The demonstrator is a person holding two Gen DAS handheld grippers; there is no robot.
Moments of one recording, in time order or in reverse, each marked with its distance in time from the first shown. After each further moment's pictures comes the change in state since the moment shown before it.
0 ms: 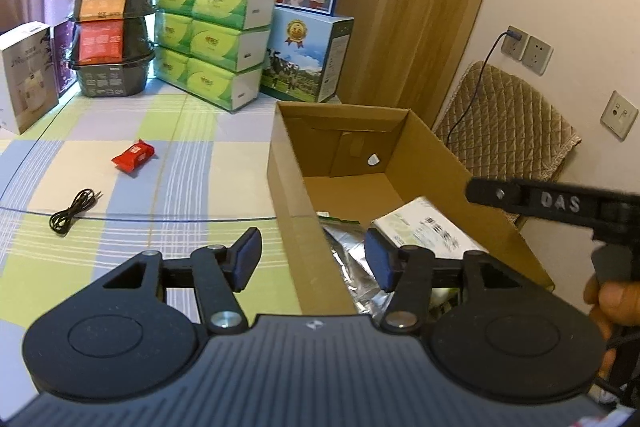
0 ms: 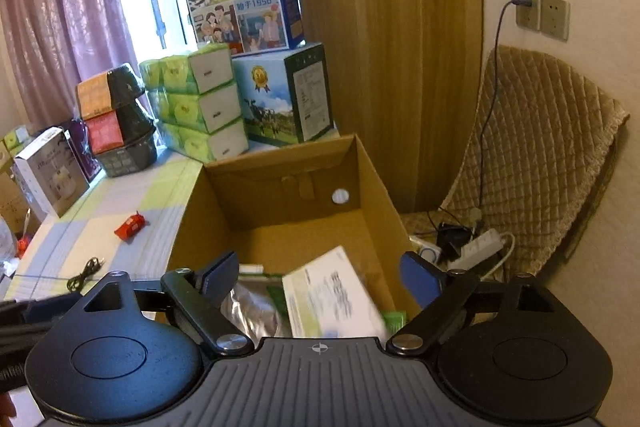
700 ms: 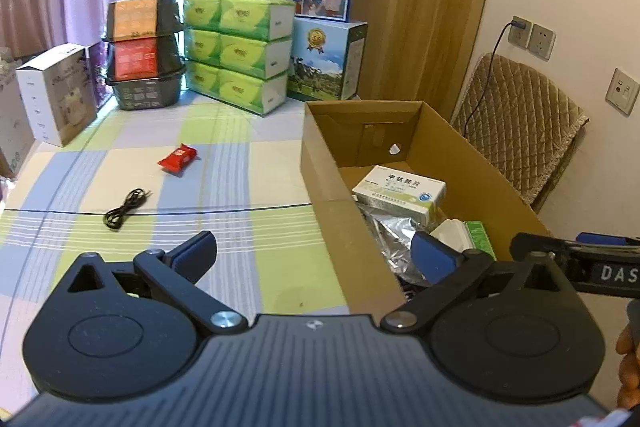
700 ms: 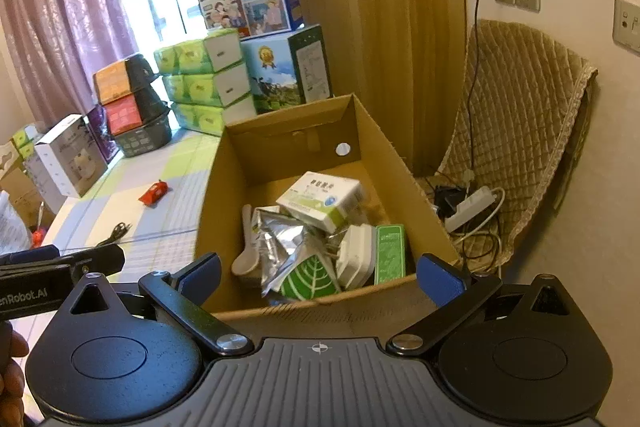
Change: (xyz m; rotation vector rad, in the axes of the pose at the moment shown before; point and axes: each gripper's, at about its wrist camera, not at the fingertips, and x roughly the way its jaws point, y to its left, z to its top) left arm -0.057 0.005 -0.020 0.068 -0.018 0.089; right arm -0.076 0.020 -0.055 0.043 0.027 0.005
